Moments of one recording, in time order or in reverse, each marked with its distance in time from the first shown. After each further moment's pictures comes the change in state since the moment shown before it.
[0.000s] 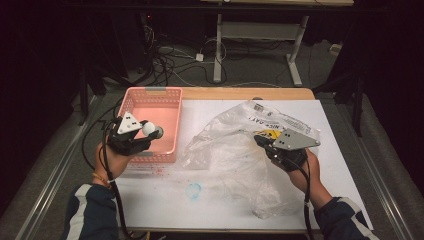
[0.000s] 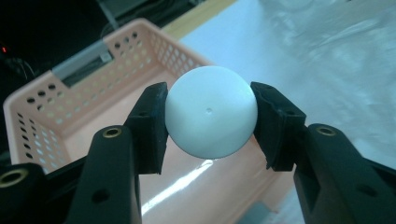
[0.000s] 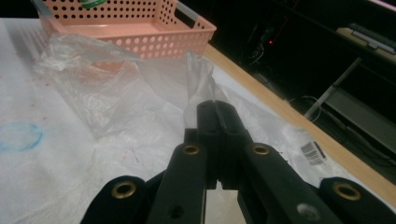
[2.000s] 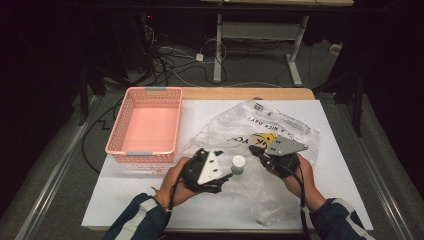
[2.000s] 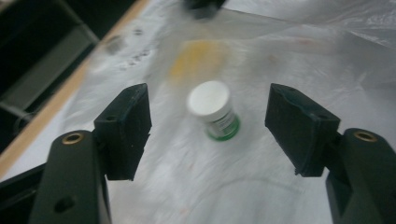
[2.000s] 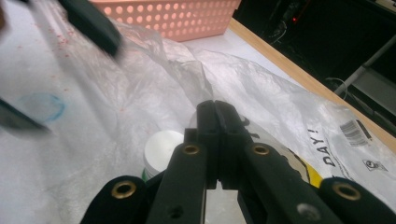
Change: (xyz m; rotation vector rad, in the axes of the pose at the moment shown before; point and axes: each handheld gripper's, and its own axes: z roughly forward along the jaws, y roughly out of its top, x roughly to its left) left arm -0.171 0.038 0.041 -0.124 -0.268 0.335; right arm 0.012 -0.018 0.015 0.092 0.066 0.020
